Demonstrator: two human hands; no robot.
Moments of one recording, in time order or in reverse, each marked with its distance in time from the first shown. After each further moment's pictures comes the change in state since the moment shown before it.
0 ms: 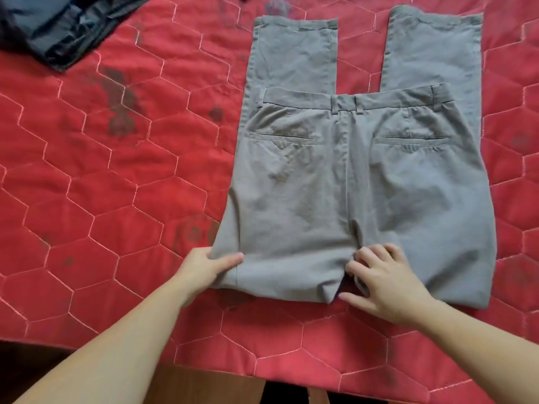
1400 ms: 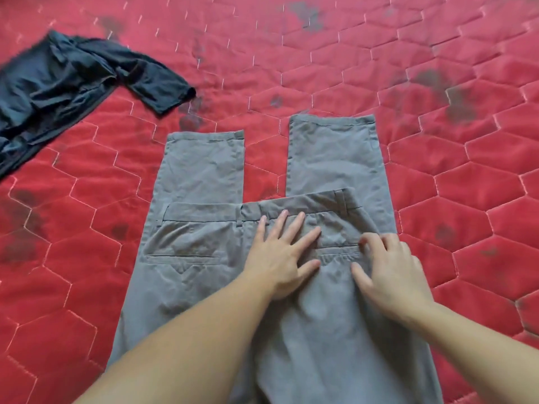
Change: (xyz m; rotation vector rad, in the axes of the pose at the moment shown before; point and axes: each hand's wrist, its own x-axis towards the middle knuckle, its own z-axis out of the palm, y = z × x) left_hand 0.124 0.245 0.241 1.380 0.148 0.870; right_hand 0.073 0.212 -0.053 0.221 0.183 0.672
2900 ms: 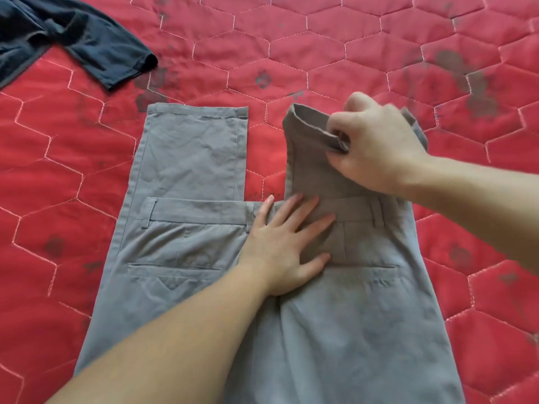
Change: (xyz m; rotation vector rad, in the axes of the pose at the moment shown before) left_hand 0.066 -0.011 0.001 -0.075 0.238 0.151; right_hand 0.179 -0.054 -0.093 0.016 0.265 -0.462
